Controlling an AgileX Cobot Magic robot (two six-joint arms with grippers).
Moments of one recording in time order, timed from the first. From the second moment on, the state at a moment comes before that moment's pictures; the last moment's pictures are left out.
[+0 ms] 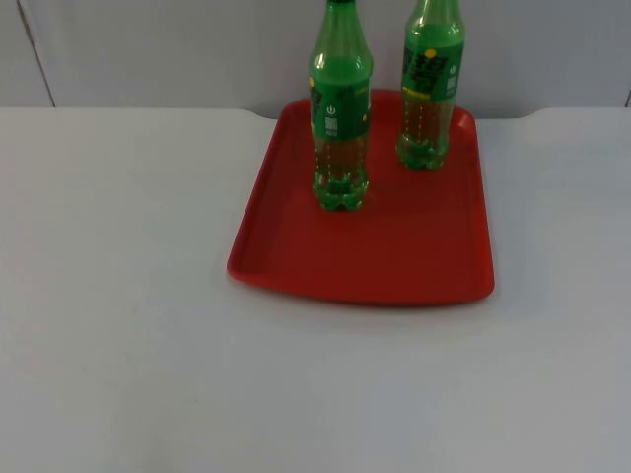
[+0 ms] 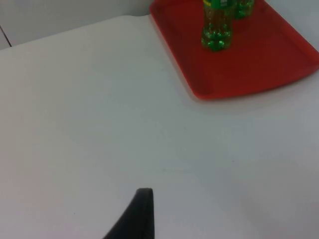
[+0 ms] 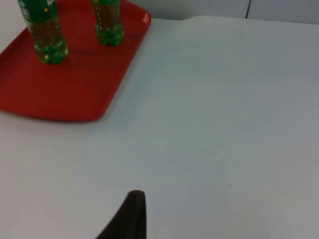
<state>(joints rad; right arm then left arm) 0.11 0.00 -0.52 0.00 1.08 -0.05 -0.42 0.00 -0.50 0.03 1.08 0.02</state>
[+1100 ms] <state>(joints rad) 0.06 0.00 -0.52 0.01 1.08 -0.05 -0.42 0.00 -0.50 0.03 1.08 0.02</state>
